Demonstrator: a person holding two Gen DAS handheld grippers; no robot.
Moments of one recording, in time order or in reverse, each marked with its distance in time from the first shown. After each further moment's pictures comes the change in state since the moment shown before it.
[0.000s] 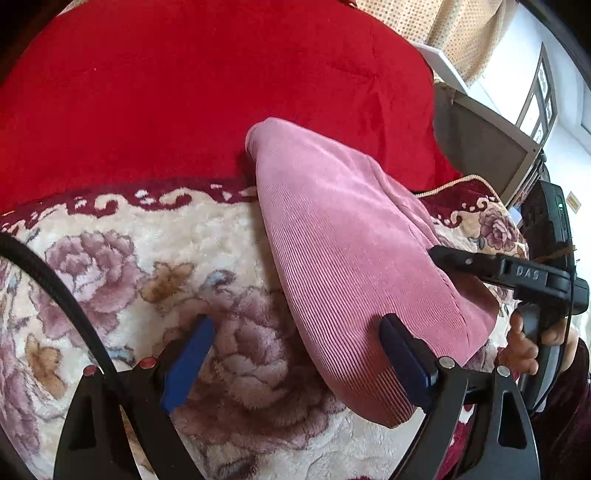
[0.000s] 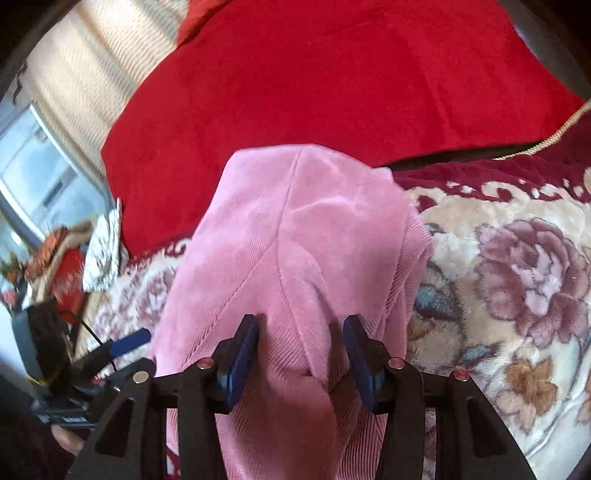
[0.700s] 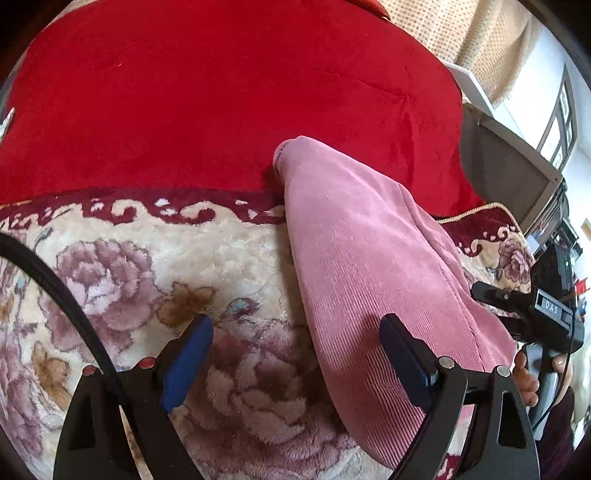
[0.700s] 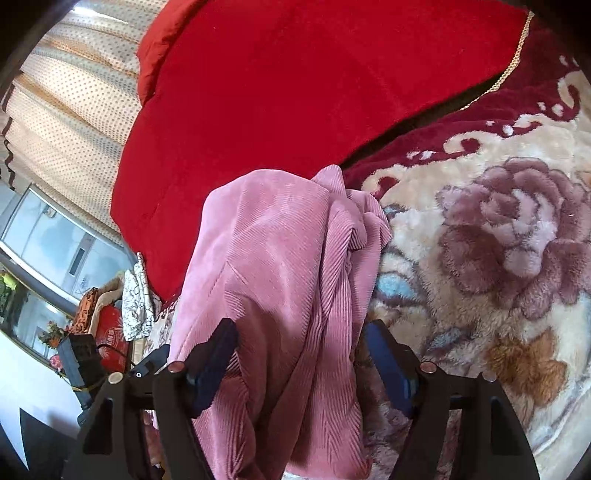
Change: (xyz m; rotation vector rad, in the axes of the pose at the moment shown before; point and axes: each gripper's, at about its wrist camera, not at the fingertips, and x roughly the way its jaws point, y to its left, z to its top) left arm 0.011 0.008 0.018 -0.067 -0.028 0.069; right arm -0.005 -0.065 -0.010 0.237 -0.024 0.163
